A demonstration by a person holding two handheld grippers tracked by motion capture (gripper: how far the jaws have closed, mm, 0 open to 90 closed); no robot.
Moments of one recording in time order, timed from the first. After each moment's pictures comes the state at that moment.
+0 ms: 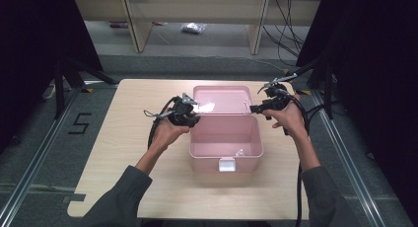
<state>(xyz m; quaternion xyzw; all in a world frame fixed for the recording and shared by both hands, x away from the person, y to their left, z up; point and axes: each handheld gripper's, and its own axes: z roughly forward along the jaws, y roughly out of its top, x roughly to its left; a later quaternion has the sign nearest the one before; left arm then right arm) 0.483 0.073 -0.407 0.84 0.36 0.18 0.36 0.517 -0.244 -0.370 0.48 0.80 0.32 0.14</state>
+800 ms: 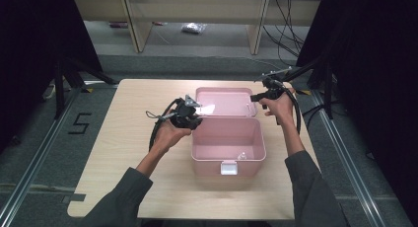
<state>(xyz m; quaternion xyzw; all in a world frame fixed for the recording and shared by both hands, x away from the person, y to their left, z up) 0.477 0.067 -0.407 0.85 0.35 0.18 0.36 0.569 -0.243 -0.387 0.53 0.77 0.32 0.15</state>
